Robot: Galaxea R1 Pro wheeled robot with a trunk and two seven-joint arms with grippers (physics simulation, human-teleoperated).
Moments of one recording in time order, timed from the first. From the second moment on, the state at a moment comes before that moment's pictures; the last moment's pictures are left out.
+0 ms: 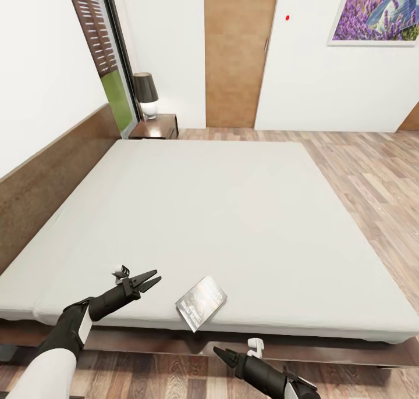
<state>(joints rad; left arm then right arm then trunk) -0.64 0.05 0.58 -0.65 -0.07 0.67 -1.56 -0.36 0.10 -0.28 -0.50 -0.11 0.21 1.06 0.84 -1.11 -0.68</state>
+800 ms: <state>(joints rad) -0.64 0.05 0.58 -0.65 -0.07 0.67 -1.56 -0.36 0.10 -0.28 -0.50 -0.11 0.20 1.05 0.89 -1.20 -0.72</state>
